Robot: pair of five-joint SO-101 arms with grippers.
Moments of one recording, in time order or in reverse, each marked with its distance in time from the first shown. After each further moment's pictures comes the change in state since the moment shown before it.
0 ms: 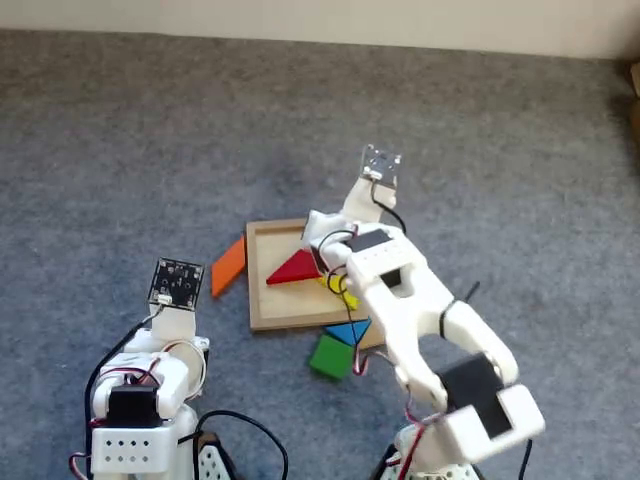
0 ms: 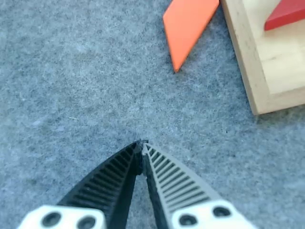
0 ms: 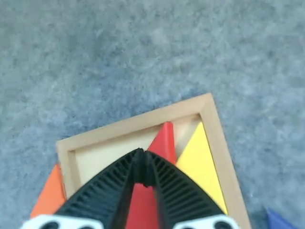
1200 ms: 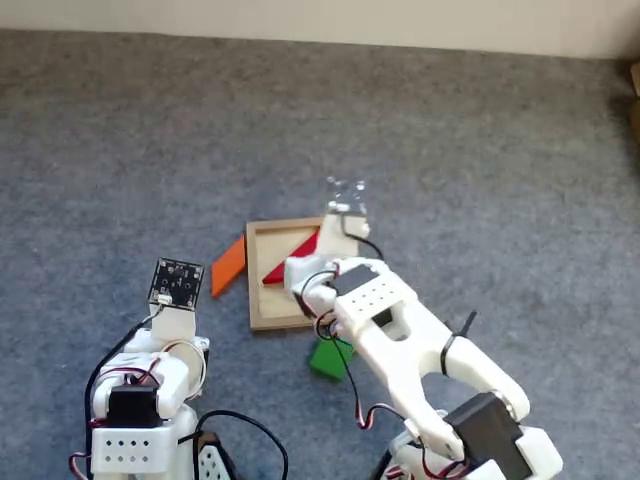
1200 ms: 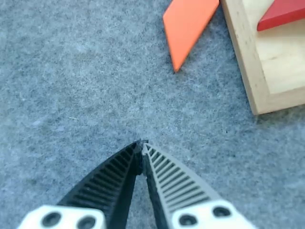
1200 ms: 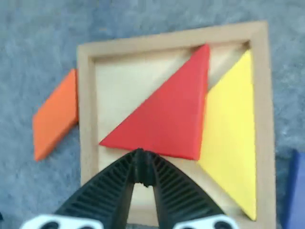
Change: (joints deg) left arm 0.0 0.0 0.0 0.0 0.0; right arm -9.8 -9.1 10.3 4.8 8.4
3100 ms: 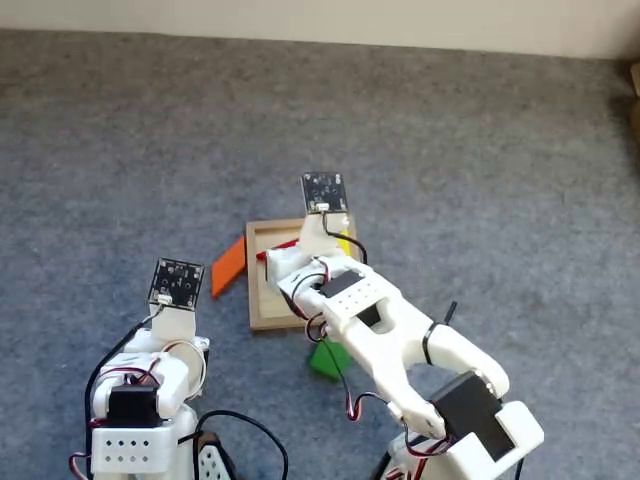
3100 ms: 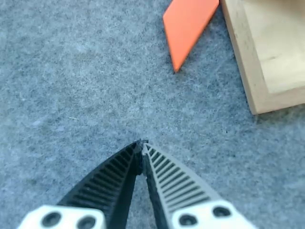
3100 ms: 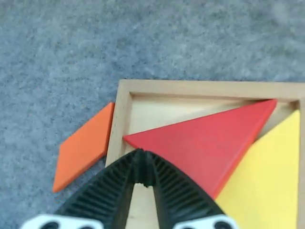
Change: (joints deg) left arm 0.0 0.0 0.0 0.0 0.0; right arm -0.9 7.8 -0.1 -18.8 2.4
